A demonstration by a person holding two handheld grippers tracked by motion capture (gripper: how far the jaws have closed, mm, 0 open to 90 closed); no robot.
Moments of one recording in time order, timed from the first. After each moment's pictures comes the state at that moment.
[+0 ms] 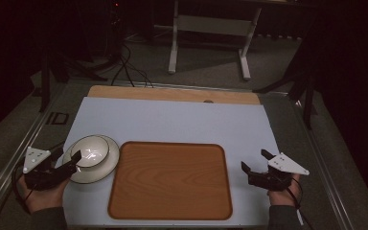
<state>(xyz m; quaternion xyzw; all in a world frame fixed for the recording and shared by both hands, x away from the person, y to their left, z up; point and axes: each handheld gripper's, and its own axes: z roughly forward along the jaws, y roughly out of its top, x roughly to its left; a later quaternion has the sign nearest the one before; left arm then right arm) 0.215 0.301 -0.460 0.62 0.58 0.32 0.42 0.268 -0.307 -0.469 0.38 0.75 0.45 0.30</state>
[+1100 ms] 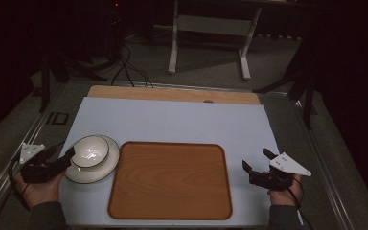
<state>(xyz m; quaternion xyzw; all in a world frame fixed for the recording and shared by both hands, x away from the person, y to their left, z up) 0.236 0.326 -0.475 0.60 0.62 0.31 0.40 0.267 -0.309 -0.466 0.38 0.74 0.46 0.31</state>
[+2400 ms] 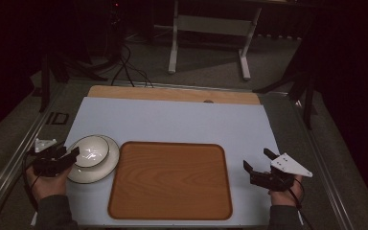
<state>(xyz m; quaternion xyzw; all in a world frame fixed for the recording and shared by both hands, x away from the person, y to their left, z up) 0.264 0.321 -0.493 0.61 0.66 0.27 0.35 0.266 -0.310 -0.465 0.38 0.74 0.46 0.32</state>
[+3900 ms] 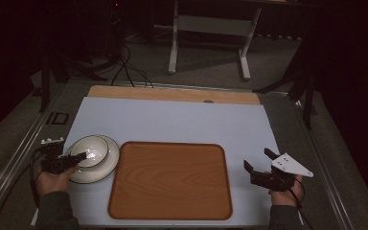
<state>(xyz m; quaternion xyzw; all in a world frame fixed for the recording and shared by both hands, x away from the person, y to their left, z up) 0.287 0.329 -0.516 0.62 0.69 0.13 0.35 0.266 -0.312 -0.465 0.38 0.74 0.46 0.32</state>
